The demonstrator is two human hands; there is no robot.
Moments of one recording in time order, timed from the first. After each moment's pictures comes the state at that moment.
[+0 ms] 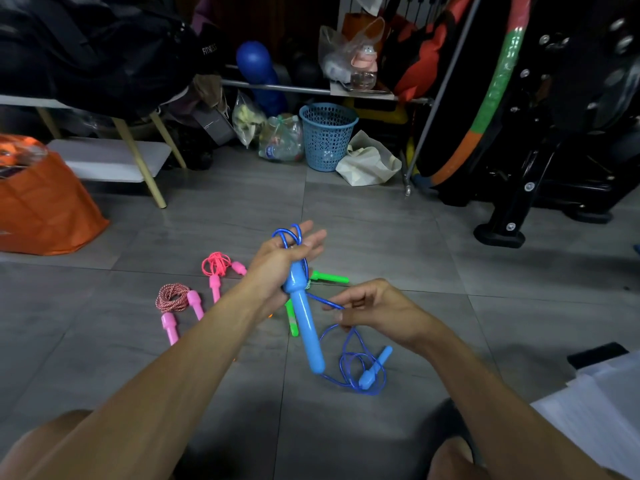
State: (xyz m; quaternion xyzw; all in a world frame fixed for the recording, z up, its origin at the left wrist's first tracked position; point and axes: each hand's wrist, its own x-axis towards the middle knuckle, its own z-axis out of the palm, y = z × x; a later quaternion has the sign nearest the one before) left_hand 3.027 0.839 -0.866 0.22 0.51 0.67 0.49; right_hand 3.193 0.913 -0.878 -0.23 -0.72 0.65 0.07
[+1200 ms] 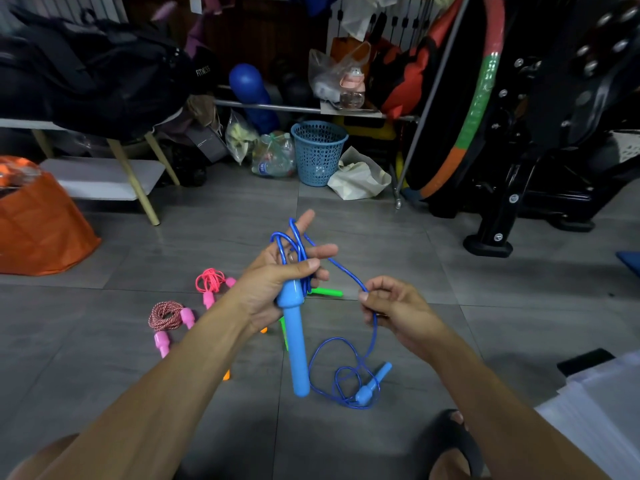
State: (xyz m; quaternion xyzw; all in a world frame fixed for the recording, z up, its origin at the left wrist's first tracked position) left_hand 3.033 0.823 -0.839 0.31 0.40 0.68 0.53; right_hand 3.210 0.939 -0.884 -0.35 -0.62 0.67 0.21
